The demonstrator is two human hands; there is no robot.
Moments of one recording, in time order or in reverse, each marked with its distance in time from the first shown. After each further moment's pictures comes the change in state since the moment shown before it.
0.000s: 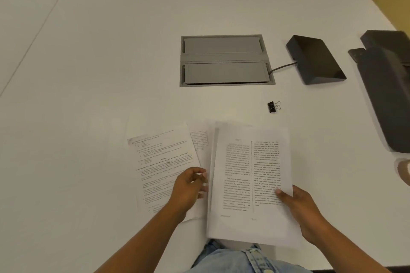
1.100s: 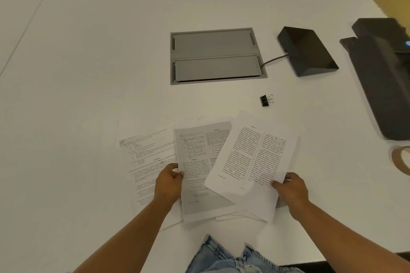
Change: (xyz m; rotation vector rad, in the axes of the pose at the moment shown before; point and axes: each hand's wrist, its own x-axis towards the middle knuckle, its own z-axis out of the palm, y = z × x) left_hand 0.035 -0.016 -0.018 0.363 0.215 0.056; right_hand 0.053 0.015 0.002 -0.289 0.352 0.039
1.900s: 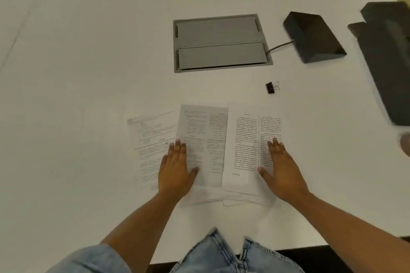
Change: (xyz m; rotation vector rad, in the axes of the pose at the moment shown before) left_hand 0.004 -0.028 0.001 0.786 -0.016 0.423; right_hand -0.005 0.014 0.019 -0.722 -0.048 -0.840
